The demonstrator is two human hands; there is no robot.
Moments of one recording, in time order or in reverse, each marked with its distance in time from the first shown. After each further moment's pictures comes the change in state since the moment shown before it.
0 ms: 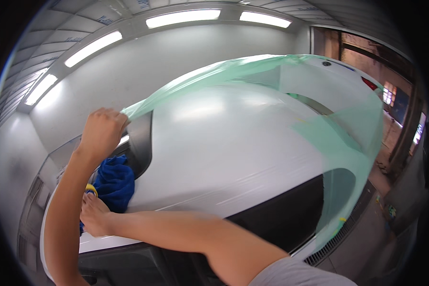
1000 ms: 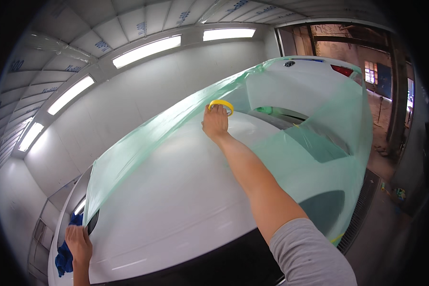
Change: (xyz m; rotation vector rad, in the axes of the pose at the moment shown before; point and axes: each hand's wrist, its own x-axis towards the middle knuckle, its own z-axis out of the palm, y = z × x) left_hand -0.078 0.118 0.043 0.009 0.188 -0.270; right_hand -0.291 0.501 -0.406 -1.036 0.207 0.878
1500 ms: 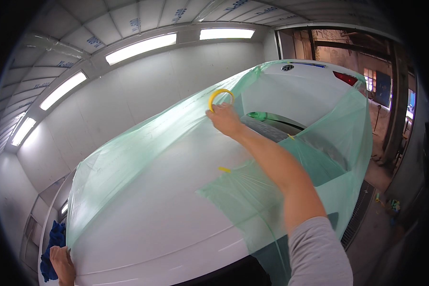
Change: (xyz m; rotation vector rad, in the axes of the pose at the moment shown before) left_hand -0.023 0.016 -0.005 -0.008 -0.120 -0.040; right_hand 0.039 0.134 0.015 0.021 0.060 -0.579
